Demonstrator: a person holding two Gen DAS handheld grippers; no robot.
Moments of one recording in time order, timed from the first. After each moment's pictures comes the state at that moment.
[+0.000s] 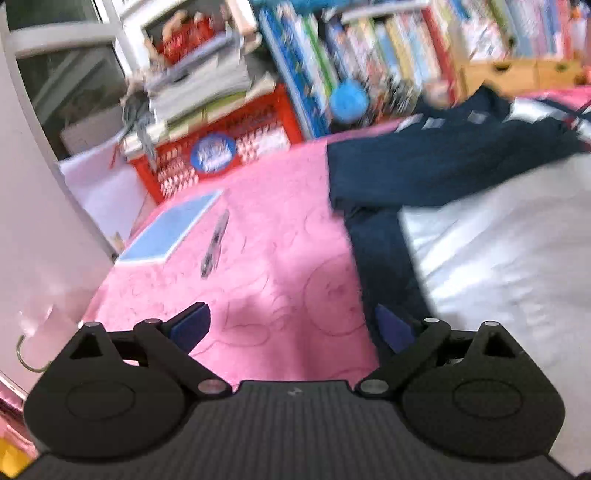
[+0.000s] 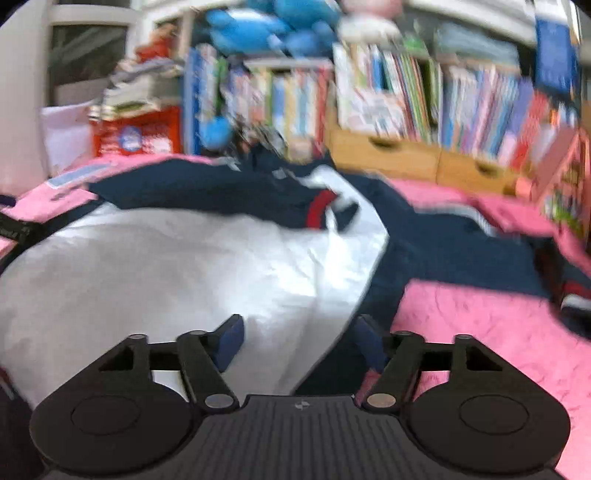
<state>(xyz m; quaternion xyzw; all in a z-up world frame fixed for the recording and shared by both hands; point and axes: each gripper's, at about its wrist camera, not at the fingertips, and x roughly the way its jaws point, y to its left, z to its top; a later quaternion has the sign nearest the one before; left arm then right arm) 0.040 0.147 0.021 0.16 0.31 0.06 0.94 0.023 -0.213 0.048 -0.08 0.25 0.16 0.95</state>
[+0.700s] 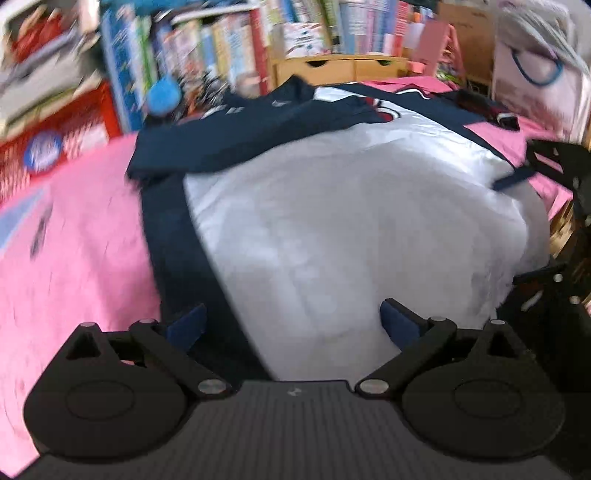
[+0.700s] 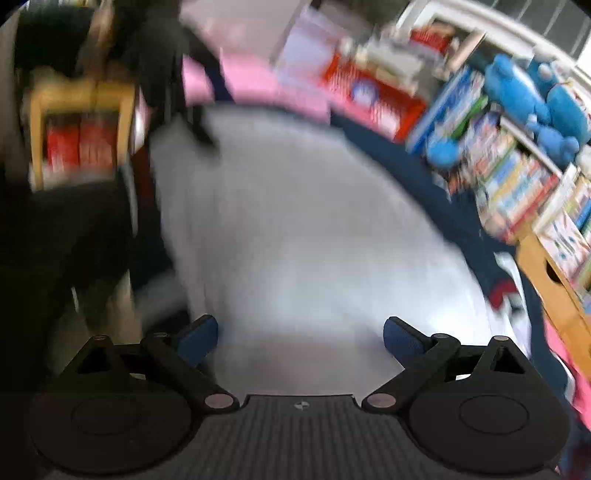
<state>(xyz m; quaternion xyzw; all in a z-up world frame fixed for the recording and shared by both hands) -0.006 0.125 -0.004 0.11 0.36 -0.22 0.90 -0.036 -0.150 0.011 -0.38 0.23 0.35 0.83</state>
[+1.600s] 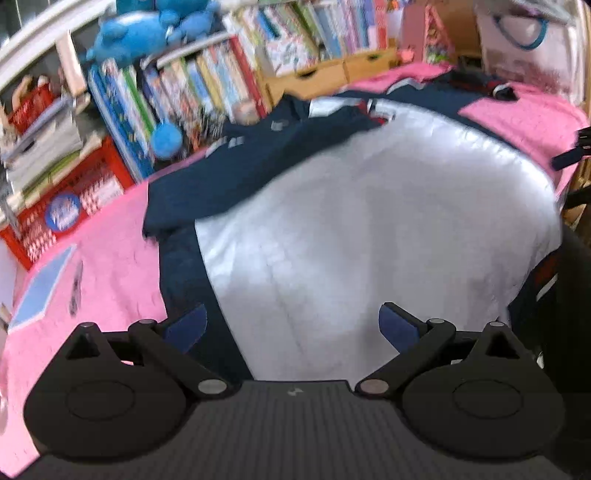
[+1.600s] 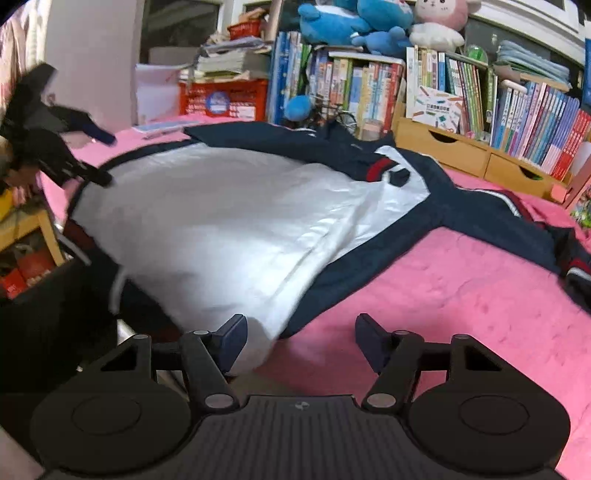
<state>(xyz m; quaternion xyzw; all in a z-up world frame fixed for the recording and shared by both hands) -0.010 0.094 0.003 0.21 0.33 -0.16 0.90 -0.069 -0.251 0.028 -0.10 0.30 0.26 0.91</state>
